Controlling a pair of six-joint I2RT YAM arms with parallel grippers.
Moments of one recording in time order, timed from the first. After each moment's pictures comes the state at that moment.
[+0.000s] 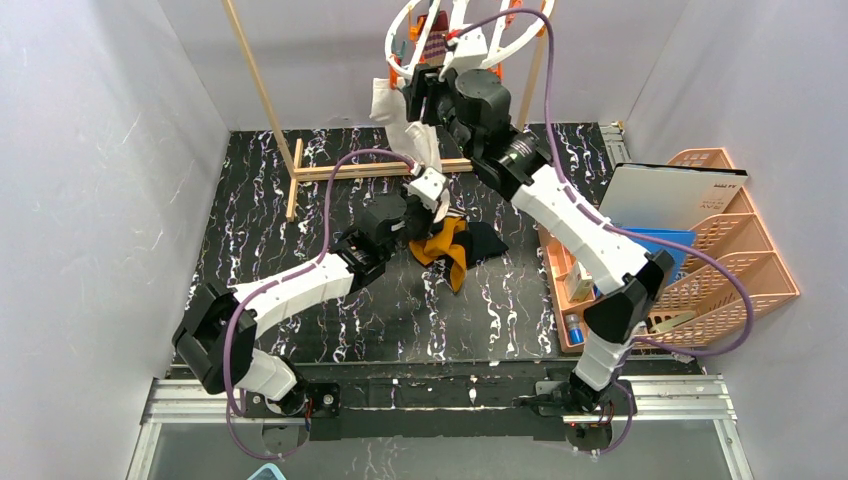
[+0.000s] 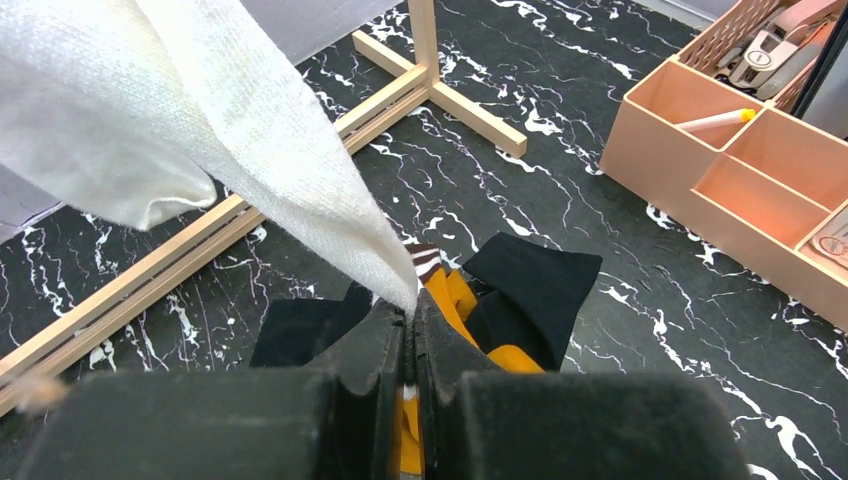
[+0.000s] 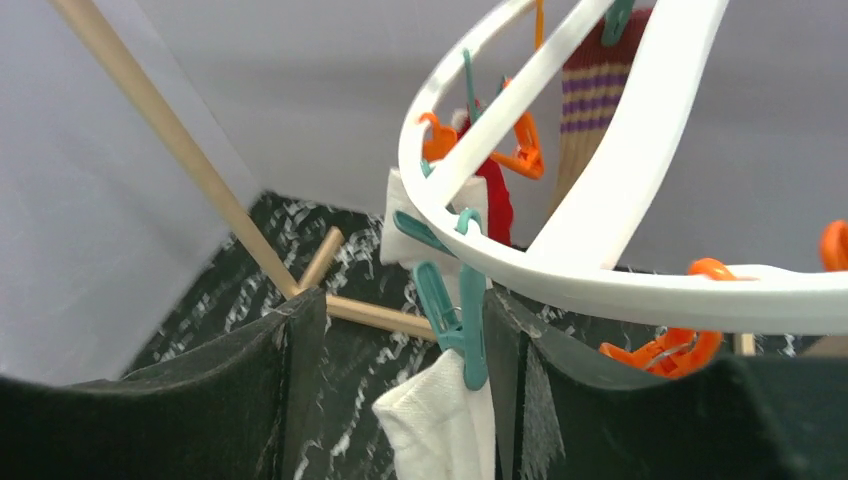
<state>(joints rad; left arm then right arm) -0.80 1.43 0.94 0.33 -0.13 0.10 0.79 1.74 1.98 -0.22 0.33 0.21</state>
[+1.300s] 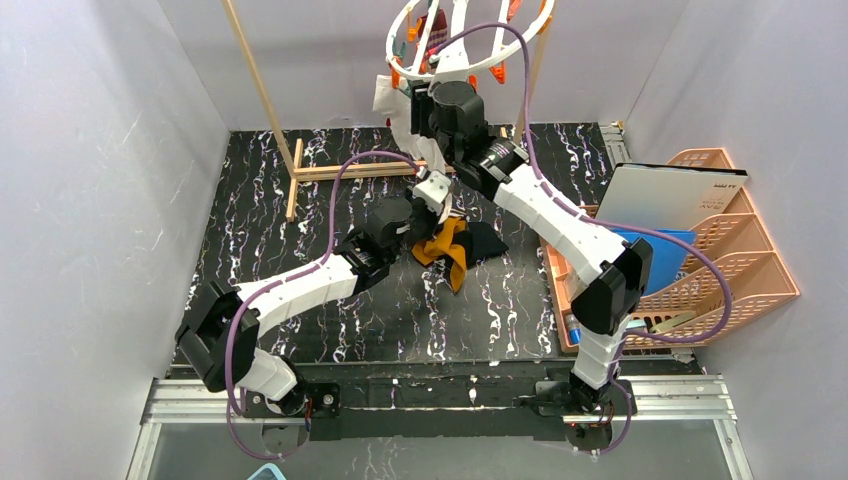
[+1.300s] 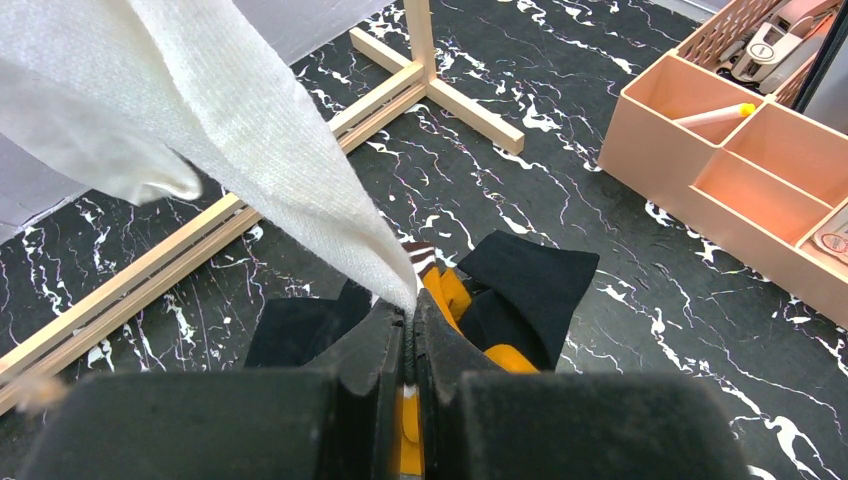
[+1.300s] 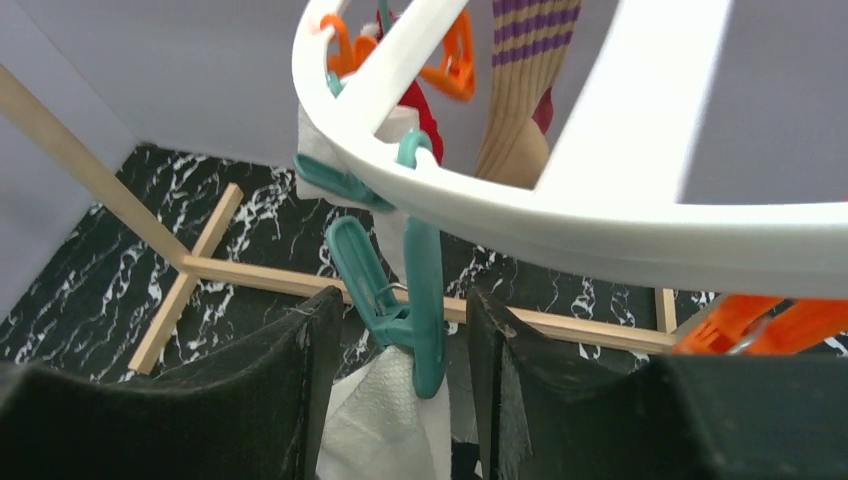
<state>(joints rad) -0.83 1.45 0.95 0.33 -0.17 0.11 0.80 1.84 1.98 -0.29 0.47 0.14</state>
